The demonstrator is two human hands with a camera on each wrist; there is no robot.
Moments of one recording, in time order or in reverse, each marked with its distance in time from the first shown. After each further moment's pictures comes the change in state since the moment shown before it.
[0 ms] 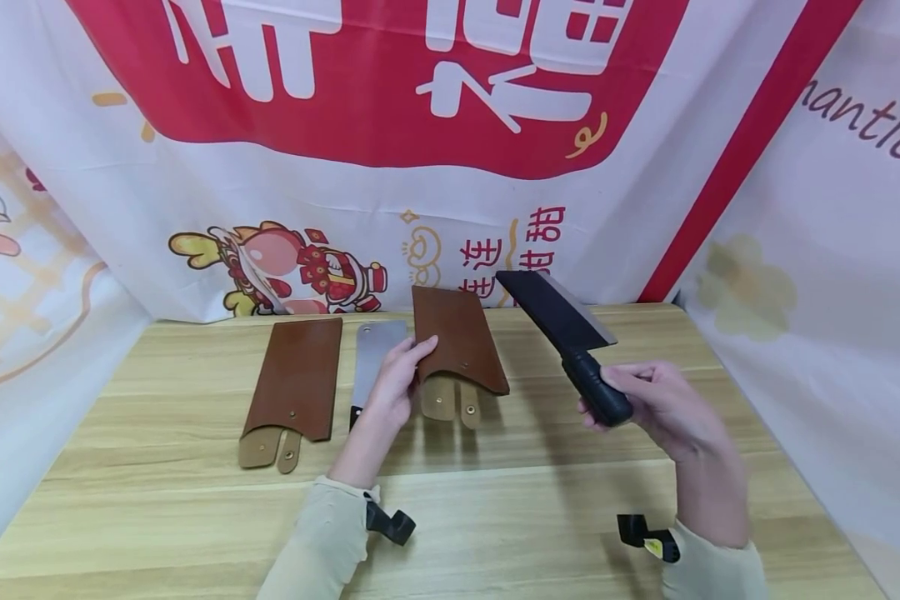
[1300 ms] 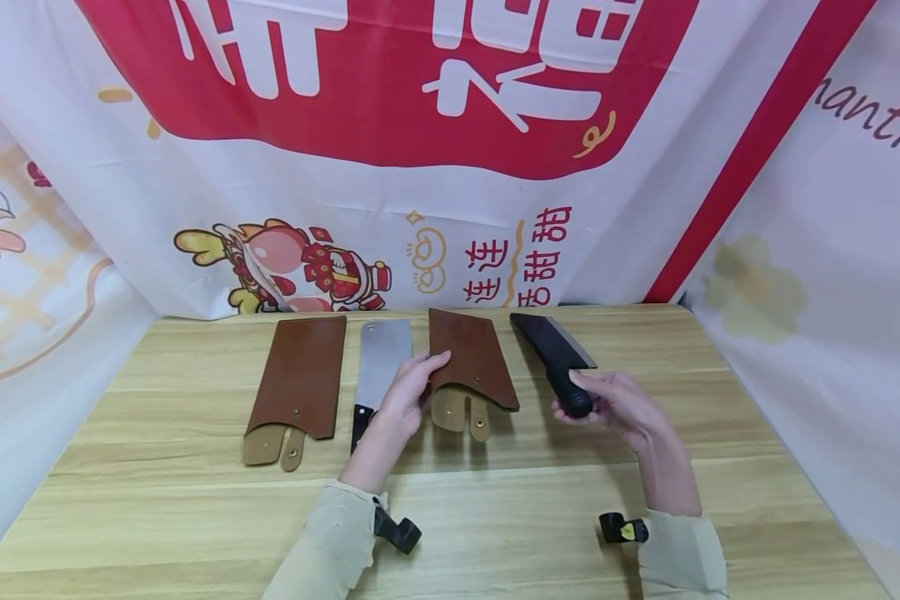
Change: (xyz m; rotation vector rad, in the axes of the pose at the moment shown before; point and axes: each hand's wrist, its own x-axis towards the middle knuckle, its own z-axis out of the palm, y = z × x) left_hand 0.007 -0.023 0.000 0.030 -0.022 -0.085; right_hand 0.037 0.054 -0.029 0.027 0.325 0.304
